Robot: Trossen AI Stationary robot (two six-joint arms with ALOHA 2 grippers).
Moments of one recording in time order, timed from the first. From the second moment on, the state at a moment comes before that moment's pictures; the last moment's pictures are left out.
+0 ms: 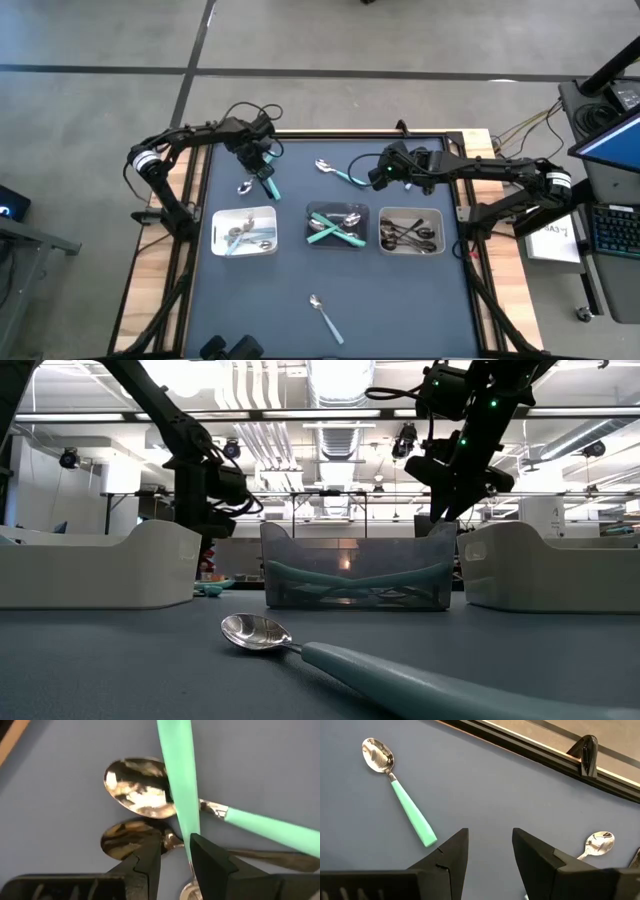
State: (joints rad) left arm 0.80 1.73 1.07 -0.80 -0.06 0.01; right arm -0.33 1.34 0.93 -0.62 0.46 0.64
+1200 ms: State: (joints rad) left arm 0.80 1.75 1.10 -0.85 -0.04 0.04; right arm -0.33 1.34 0.93 -0.62 0.46 0.64
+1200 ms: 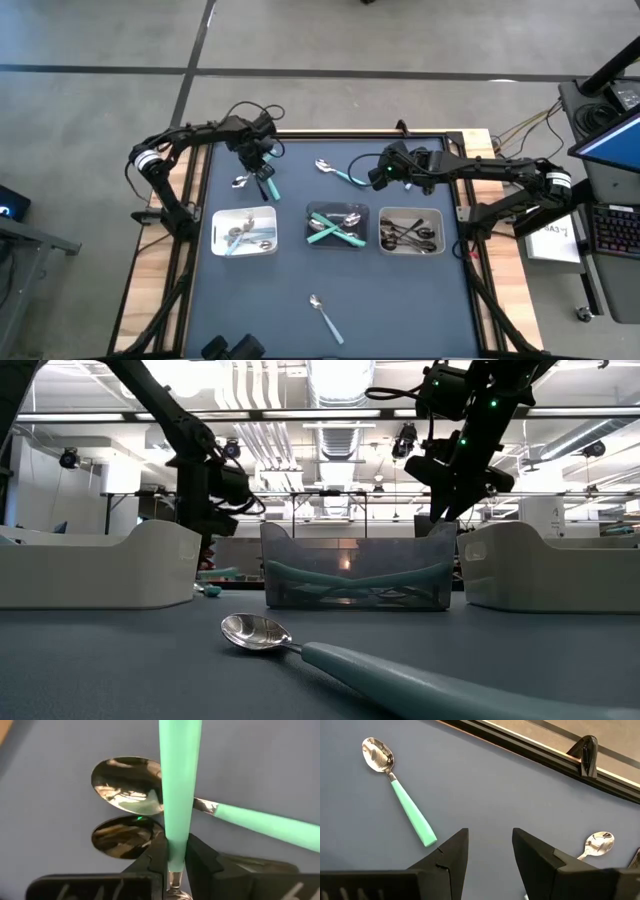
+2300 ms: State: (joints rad) left arm 0.17 1.75 1.53 -0.68 0.12 -0.28; right arm -0.33 1.34 0.93 -0.60 0.48 0.57
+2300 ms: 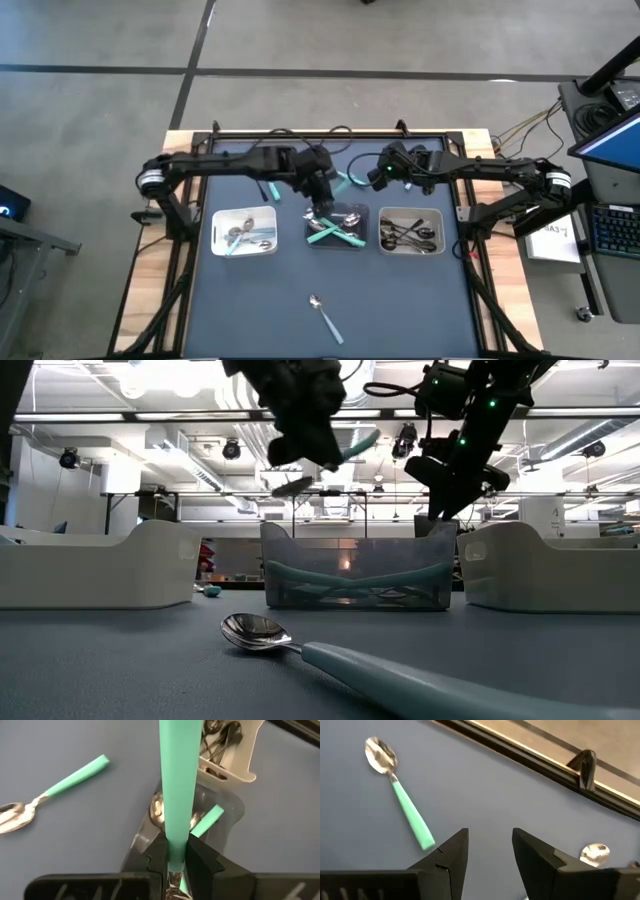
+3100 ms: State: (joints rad) left arm 0.09 1.87 1.53 -0.59 0.10 -0.38; right arm -0.33 1.34 0.93 -0.59 0.47 0.58
